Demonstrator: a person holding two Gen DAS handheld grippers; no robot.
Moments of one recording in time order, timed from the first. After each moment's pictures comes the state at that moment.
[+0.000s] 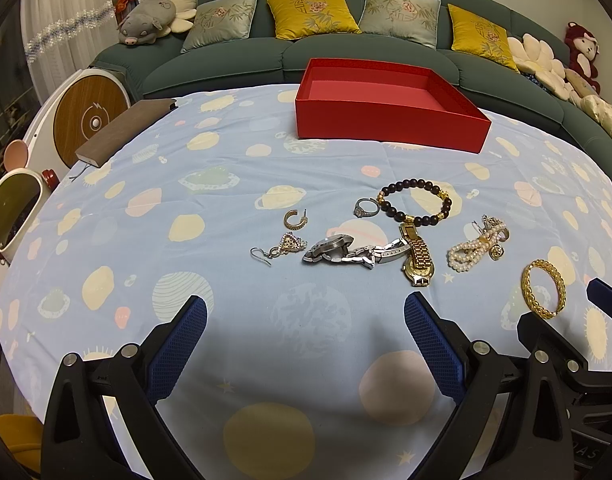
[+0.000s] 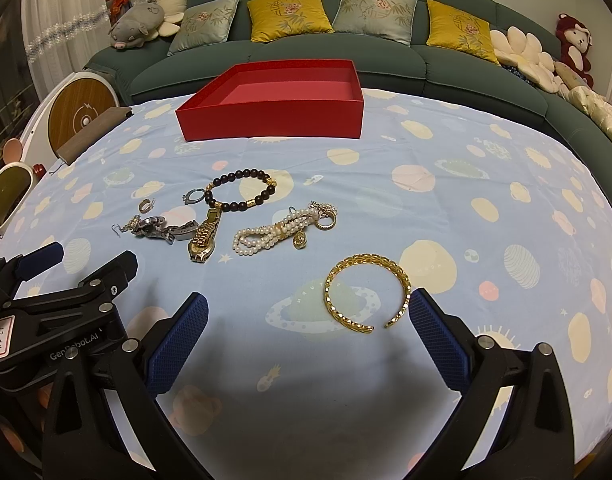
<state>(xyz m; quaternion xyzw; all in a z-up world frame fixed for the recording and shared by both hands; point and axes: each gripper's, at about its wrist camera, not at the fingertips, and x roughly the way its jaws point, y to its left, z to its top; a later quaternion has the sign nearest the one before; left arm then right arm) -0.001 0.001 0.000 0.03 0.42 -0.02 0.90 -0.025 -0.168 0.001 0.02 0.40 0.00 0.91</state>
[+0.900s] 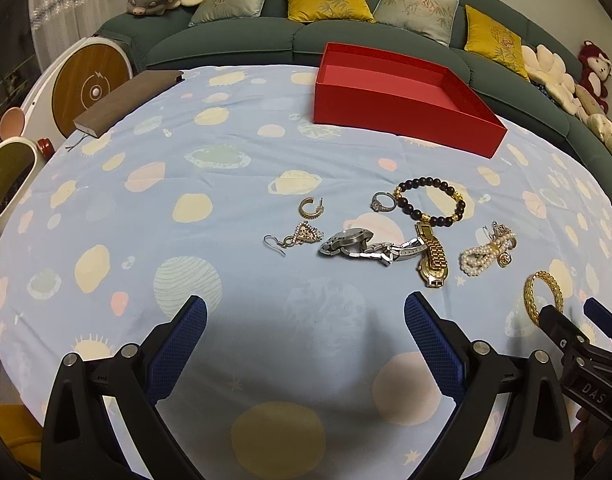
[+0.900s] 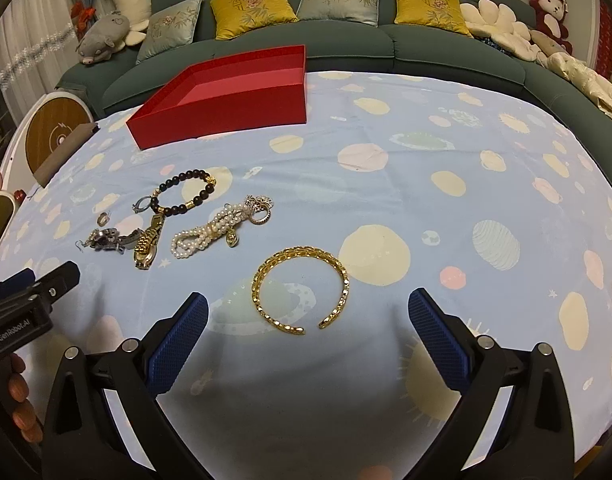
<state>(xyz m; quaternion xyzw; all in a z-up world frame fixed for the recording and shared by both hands) 0.010 0.022 -0.006 -0.02 0.45 -0.02 0.89 -0.016 -0.211 -0.014 0.06 0.42 -0.03 0.90</state>
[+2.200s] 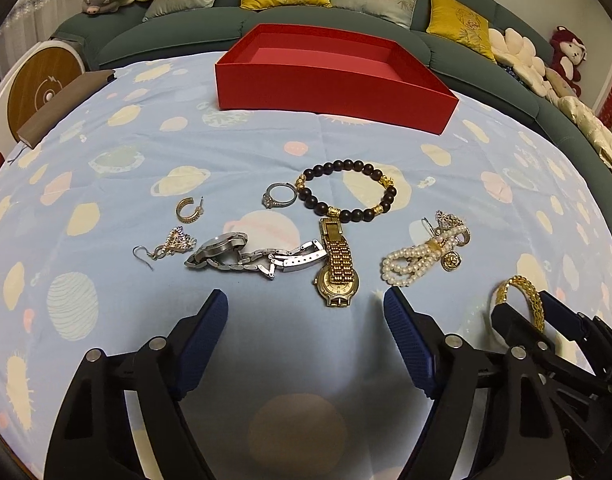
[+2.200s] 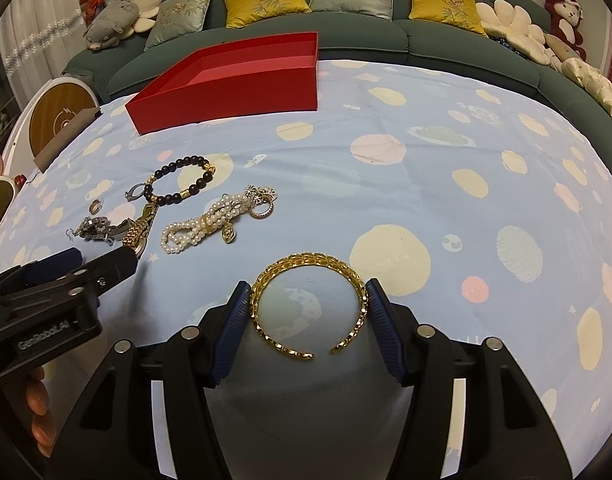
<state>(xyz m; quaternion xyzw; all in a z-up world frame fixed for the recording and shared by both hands) 0.035 -0.041 -0.029 -0.01 0.47 -0.08 0.88 -0.003 -0.212 -0.027 0.05 0.43 -0.01 0.90</state>
